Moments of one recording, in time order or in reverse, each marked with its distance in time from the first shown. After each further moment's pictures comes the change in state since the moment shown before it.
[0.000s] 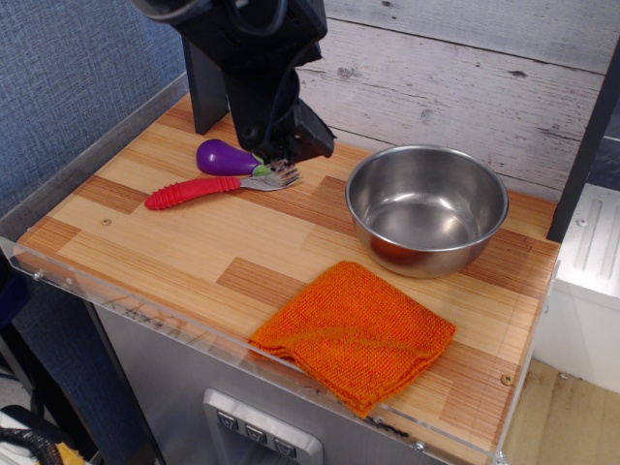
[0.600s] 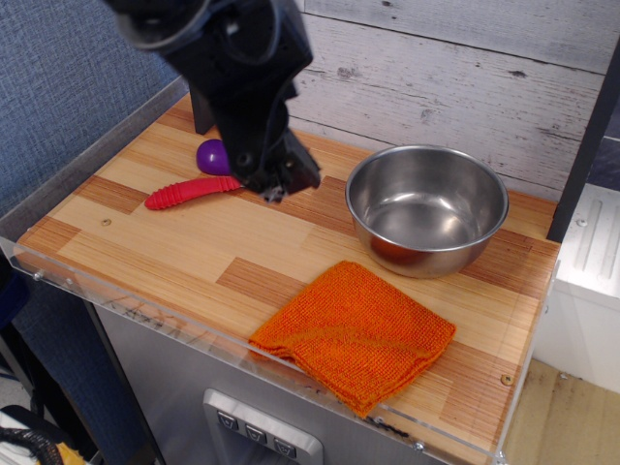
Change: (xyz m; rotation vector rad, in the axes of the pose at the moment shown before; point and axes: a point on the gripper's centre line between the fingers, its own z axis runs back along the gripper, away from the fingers) arm -0.013 -0.019 0.002 -0.065 0.070 0.189
